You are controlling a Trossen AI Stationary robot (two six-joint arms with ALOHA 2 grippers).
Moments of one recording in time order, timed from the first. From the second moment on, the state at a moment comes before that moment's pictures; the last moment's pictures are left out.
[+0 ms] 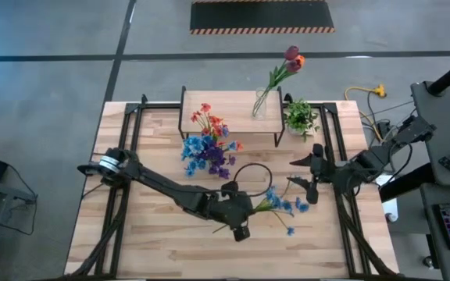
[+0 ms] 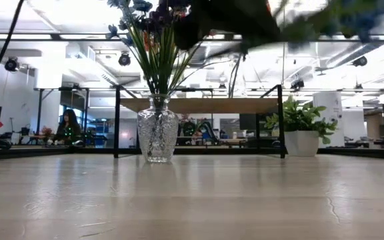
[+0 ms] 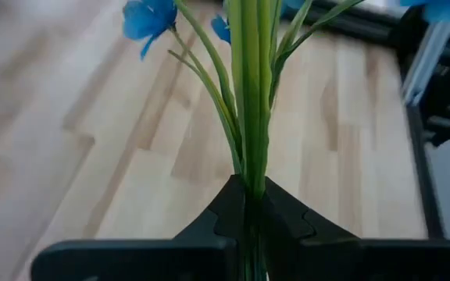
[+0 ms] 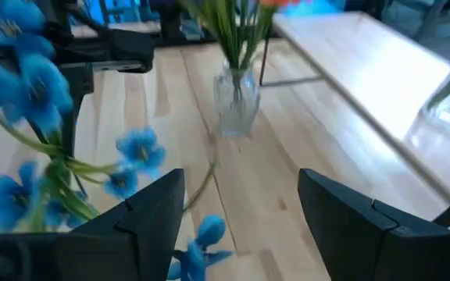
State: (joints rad) left arm -0.38 1.94 1.56 -0.30 -0.36 -0.52; right arm 0.58 0.76 0.67 -0.50 0.73 0.43
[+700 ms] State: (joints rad) left arm -0.55 1.82 1.56 -0.30 -1.07 -0.48; right arm 0.58 0.73 1.01 -0.52 0.73 0.06
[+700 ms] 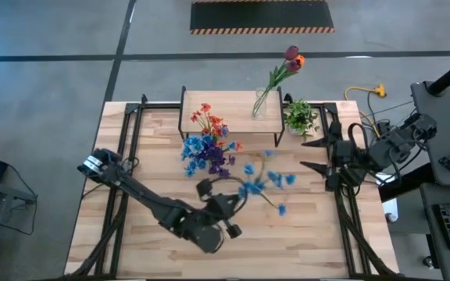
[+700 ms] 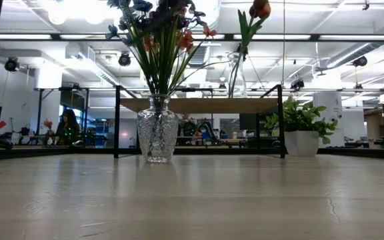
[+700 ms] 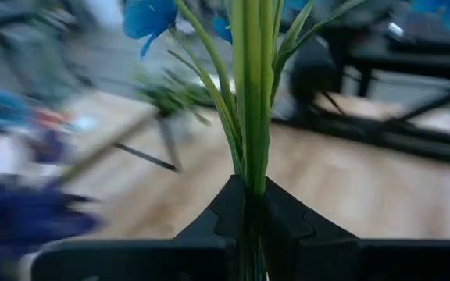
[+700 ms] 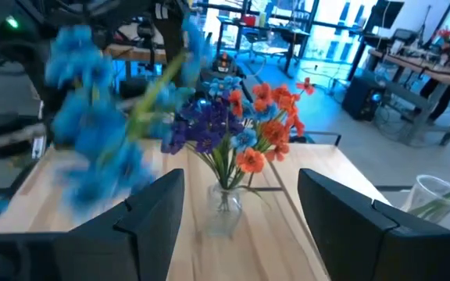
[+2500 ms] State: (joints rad) left arm -0.54 1.43 1.57 -0.14 -1.38 0.15; right arm 0.58 0.74 0.93 -0.59 0.73 0.20
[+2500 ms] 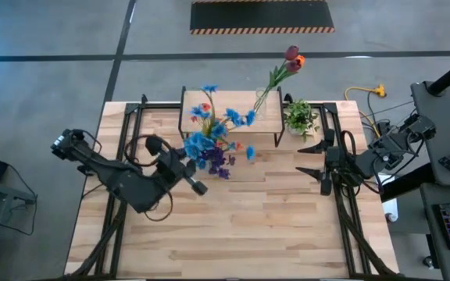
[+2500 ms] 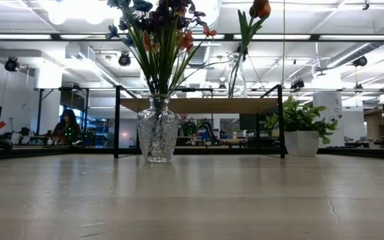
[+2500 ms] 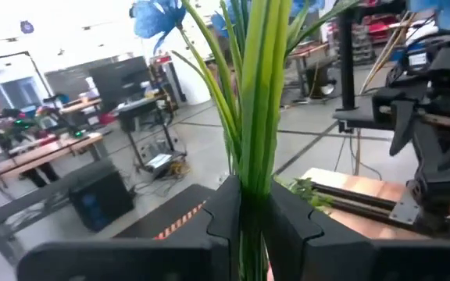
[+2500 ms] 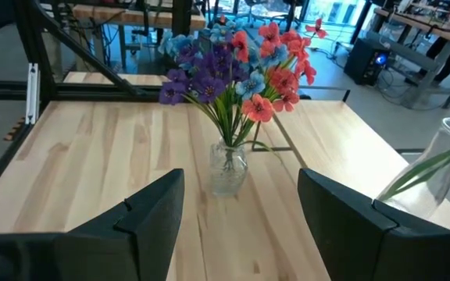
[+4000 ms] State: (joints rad) left arm -0.06 1.16 1.53 0.04 -0.21 0.55; right arm 0.54 0.94 0.93 -0.54 0.95 0.47
